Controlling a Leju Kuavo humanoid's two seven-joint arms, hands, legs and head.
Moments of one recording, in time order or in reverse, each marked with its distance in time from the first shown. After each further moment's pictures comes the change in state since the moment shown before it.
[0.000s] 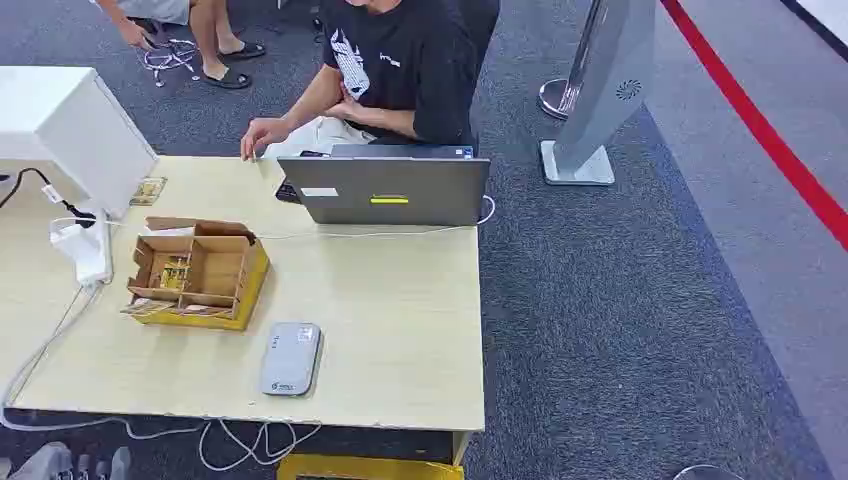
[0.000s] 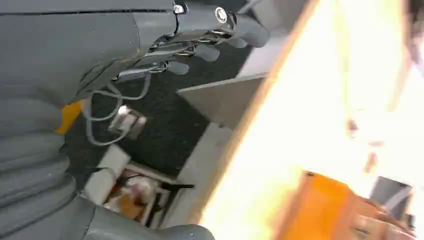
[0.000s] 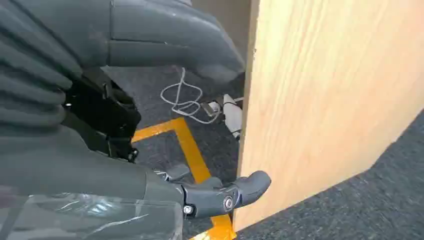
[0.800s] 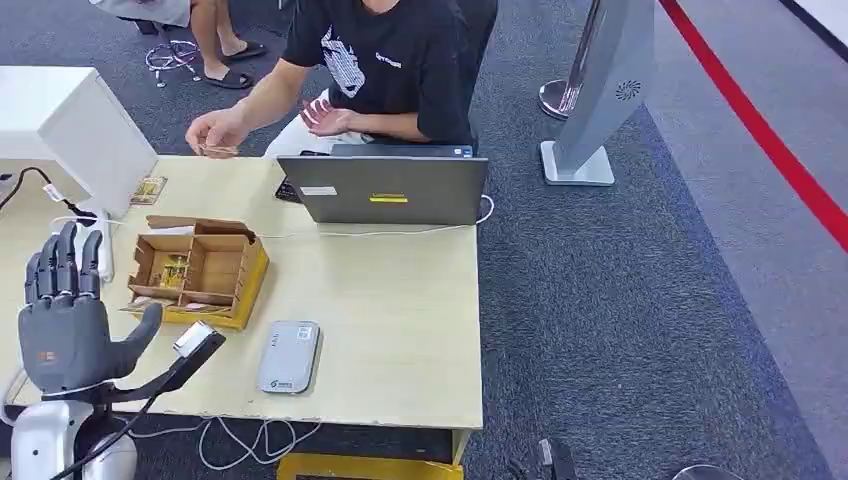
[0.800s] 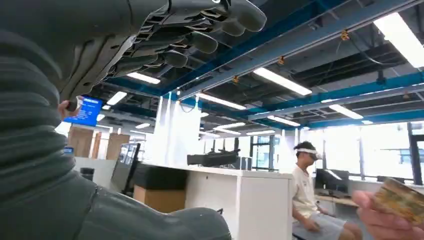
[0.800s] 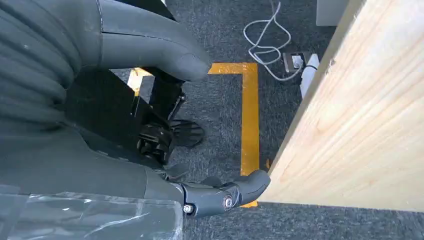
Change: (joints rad) left arm 0.110 0.139 -0.794 -0.748 -1.360 0.812 0.453; right arm -0.100 0.024 0.055 -0.003 0.391 -0.277 0.168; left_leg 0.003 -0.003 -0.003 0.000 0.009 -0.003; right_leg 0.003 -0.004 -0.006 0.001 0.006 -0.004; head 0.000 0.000
